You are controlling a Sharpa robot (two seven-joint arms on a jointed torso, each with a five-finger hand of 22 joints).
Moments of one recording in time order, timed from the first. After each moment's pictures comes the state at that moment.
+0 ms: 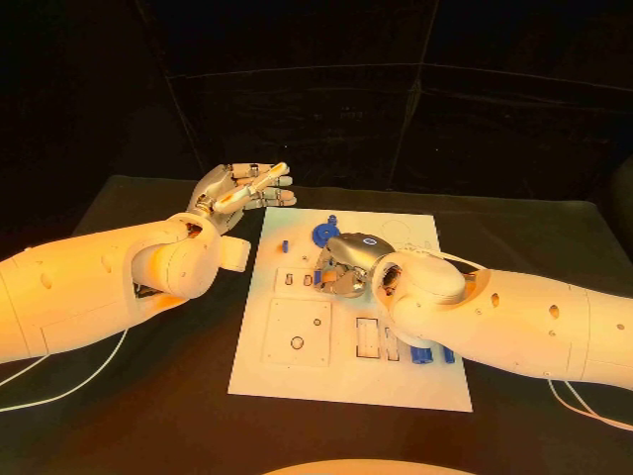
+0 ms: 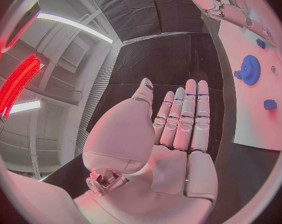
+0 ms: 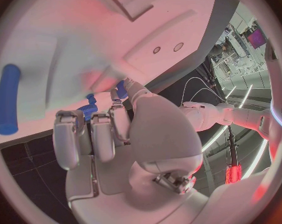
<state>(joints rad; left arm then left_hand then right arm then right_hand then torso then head) 1.24 -0.88 -0.08 1.52 0.04 -0.34 0.50 1.38 0.04 -0.07 0.19 0.05 0.92 0.23 0.10 0.07 1.02 0.18 0.10 0.07 1.08 0.13 0.17 0.18 0.17 0.92 0.24 0.27 0.09 1.20 -0.52 -0.12 1.53 -1.55 -0.29 -0.39 1.38 -0.03 0.21 0.10 0.21 1.03 0.15 0.09 0.07 1.42 0.06 1.31 1.31 1.47 -0.02 1.54 1.31 0.02 1.47 0.09 1.56 1.31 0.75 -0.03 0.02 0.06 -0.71</state>
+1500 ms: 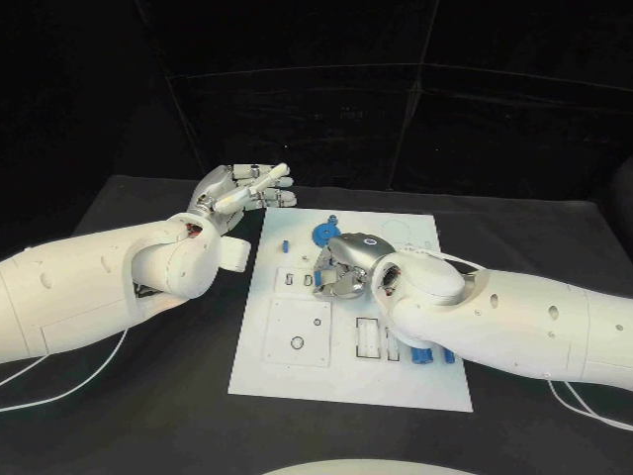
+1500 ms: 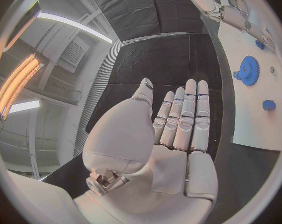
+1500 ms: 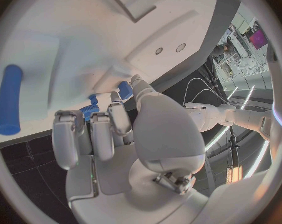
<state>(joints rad) 1.24 -0.88 -0.08 1.52 0.04 -0.33 0.49 1.38 0.04 -0.08 0.19 0.05 0.92 0.23 0.10 0.07 1.02 0.18 0.10 0.07 1.08 0.13 0.17 0.18 0.17 0.92 0.24 0.27 0.09 1.20 -0.52 -0.13 1.53 -1.56 -0.30 -0.41 1.30 -0.10 0.13 0.16 0.10 0.94 0.17 0.07 0.07 1.39 0.08 1.27 1.31 1.46 0.00 1.52 1.31 0.02 1.47 0.11 1.55 1.31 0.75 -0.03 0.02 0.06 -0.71</state>
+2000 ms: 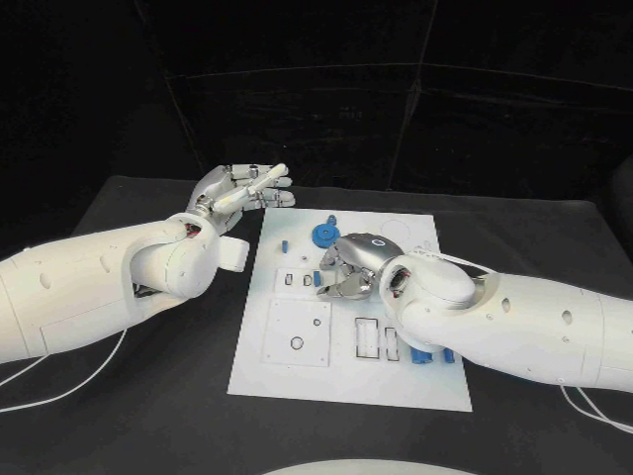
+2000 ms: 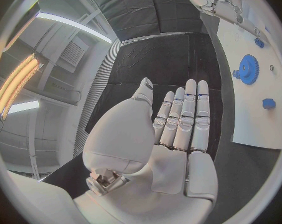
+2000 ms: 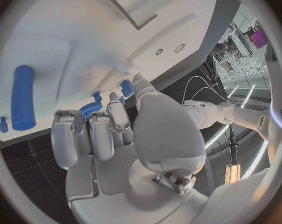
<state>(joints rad) 1.24 -0.88 -0.08 1.51 0.04 -0.33 0.49 1.39 0.04 -0.08 0.18 0.05 0.93 0.22 0.10 0.07 1.02 0.17 0.10 0.07 1.09 0.13 0.17 0.18 0.17 0.93 0.24 0.27 0.09 1.20 -0.57 -0.13 1.57 -1.56 -0.34 -0.40 1.31 -0.11 0.06 0.20 0.09 0.88 0.18 0.07 0.07 1.35 0.09 1.23 1.27 1.46 0.01 1.51 1.31 0.02 1.46 0.12 1.54 1.31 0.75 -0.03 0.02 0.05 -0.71</state>
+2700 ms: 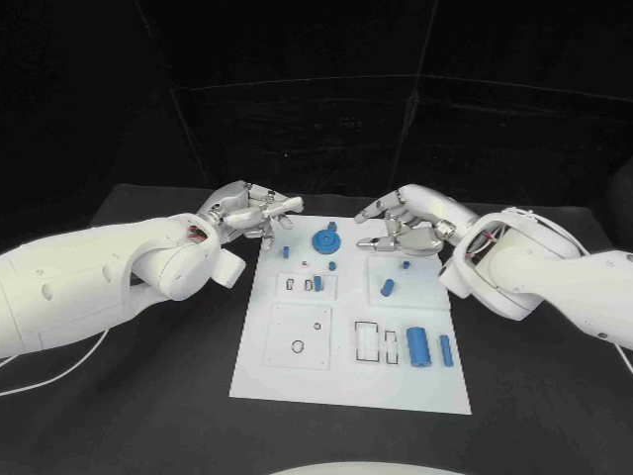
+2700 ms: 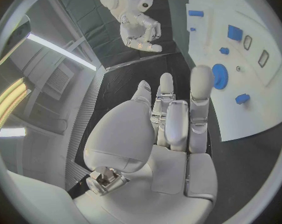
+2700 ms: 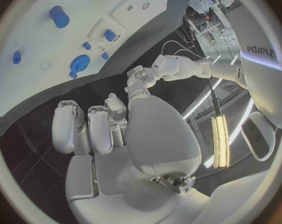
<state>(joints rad) 1.26 -0.89 -0.08 1.51 -0.26 -0.25 0.22 1.35 0.07 -0.13 0.22 0.06 1.08 0.12 0.16 0.10 1.36 0.03 0.35 0.27 1.47 -0.04 1.22 1.19 0.14 1.34 0.06 0.89 0.60 1.28 -0.83 -0.05 1.66 -1.16 -0.38 0.01 1.43 -0.04 -0.05 0.22 0.24 0.87 0.17 0.12 0.08 1.27 0.08 1.11 1.15 1.47 0.01 1.37 1.25 0.06 1.36 0.11 1.42 1.30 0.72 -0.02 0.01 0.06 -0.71</state>
